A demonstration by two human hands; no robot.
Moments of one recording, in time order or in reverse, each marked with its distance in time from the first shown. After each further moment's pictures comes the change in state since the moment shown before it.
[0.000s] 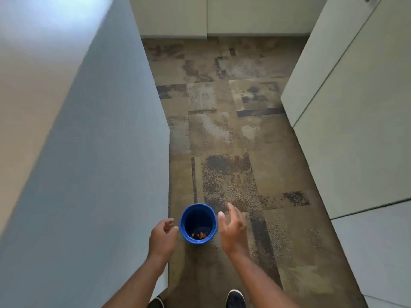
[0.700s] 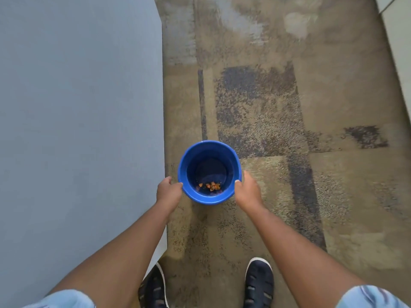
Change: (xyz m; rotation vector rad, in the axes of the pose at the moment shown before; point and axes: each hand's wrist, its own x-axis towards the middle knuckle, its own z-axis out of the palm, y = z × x) left_hand 0.294 -0.261 0.182 -0.049 -0.058 -0.371; right_hand 0.161 0.287 0.244 -0.145 -0.256 0.468
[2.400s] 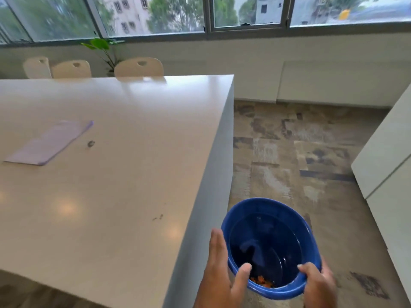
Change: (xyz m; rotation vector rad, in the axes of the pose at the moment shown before) left_hand -0.616 0.140 -0.307 0.099 0.121 0.830; right_hand -0.556 -0.224 -0.277 0.738 0.195 -0.339
